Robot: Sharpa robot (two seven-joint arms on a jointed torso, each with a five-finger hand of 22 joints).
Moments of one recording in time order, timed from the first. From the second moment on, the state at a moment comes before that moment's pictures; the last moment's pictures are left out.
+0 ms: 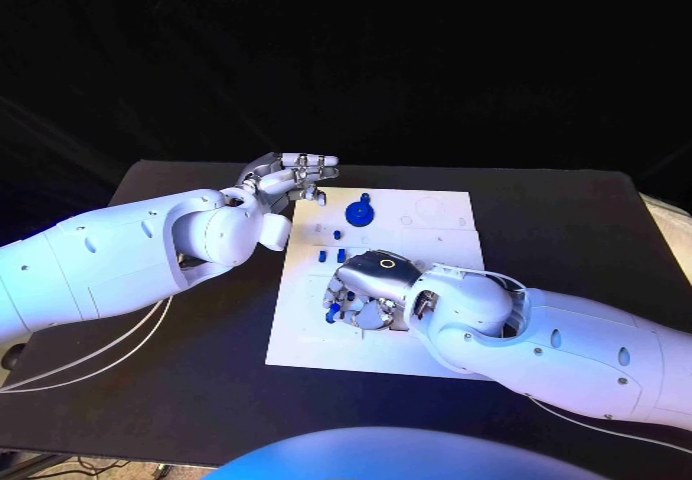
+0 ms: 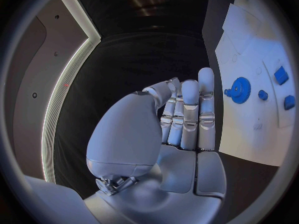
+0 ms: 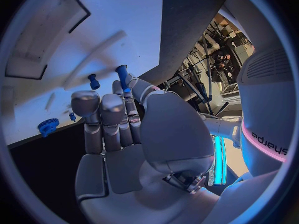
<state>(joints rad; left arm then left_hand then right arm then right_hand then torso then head) 1.20 -0.84 -0.02 1.49 0.05 -0.26 0.29 1.42 -0.12 0.50 -0.05 0.12 1.03 0.19 0.13 0.07 1.08 0.11 0.27 0.10 1.22 0.02 1.03 0.59 0.17 1.15 0.11 0.70 0.80 1.03 -0.61 -0.04 1.70 -1.75 -0.19 -0.14 1.37 -0.06 0.44 -0.03 0.06 1.15 0.12 0.10 0.11 1.19 0.06 0.15 0.07 1.46 -0.02 1.03 0.89 0.15 1.27 0.08 1.17 0.78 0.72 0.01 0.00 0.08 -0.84</state>
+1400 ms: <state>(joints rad) 1.20 -0.85 -0.02 1.50 0.05 -0.26 0.28 1.42 -0.12 0.50 -0.05 0.12 1.03 0.19 0.13 0.07 1.08 0.11 0.27 0.10 1.22 0.02 1.03 0.59 0.17 1.15 0.11 0.70 0.80 1.14 -1.14 -0.04 1.96 -1.47 -0.37 -0.30 1.23 -0.12 0.11 0.13 0.25 1.03 0.11 0.12 0.09 1.31 0.02 0.50 0.34 1.47 -0.05 1.21 1.06 0.12 1.37 0.05 1.32 1.01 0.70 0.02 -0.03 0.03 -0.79</state>
